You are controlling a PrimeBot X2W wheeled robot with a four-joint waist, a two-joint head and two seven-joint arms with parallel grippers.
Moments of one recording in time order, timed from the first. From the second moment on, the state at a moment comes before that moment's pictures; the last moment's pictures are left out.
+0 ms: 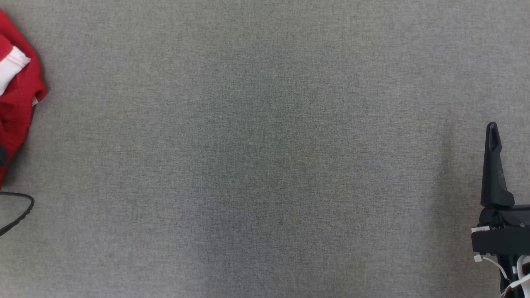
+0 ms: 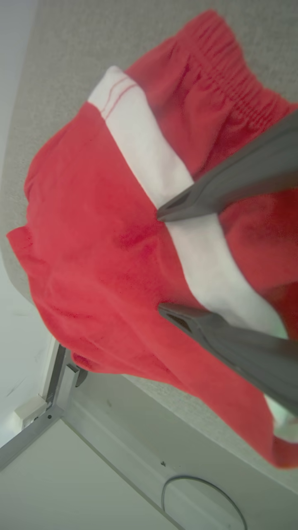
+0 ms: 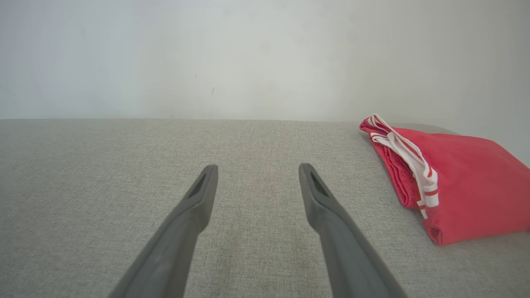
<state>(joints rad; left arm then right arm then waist) -0.93 0.47 0.11 0.97 -0.39 -0.13 0.02 -0.11 -0.12 -0.18 -0.33 0.14 0.13 0.03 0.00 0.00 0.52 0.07</state>
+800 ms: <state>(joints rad) -1.05 0.51 -0.03 1.14 -0.53 -0.13 0.28 -0.11 -0.12 -0.18 -0.35 0.12 0.13 0.07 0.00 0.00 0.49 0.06</state>
